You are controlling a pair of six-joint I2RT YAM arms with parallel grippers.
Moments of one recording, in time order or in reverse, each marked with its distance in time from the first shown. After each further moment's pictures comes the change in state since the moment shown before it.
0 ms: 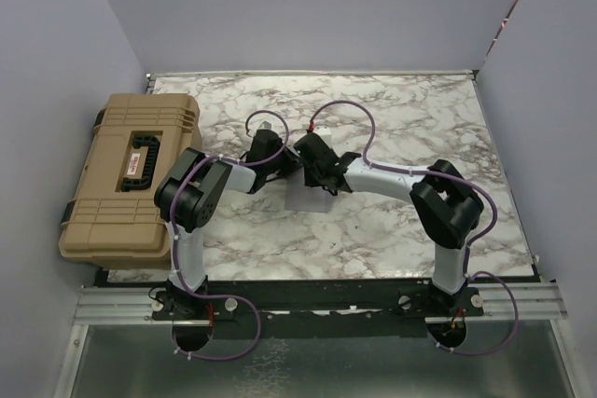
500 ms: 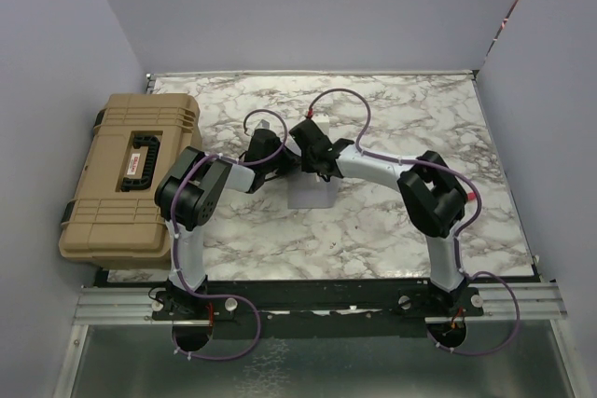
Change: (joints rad) left arm 0.013 0.013 0.000 0.031 0.001 0.006; right arm -0.053 0.122 0.177 -0.059 0.060 0.013
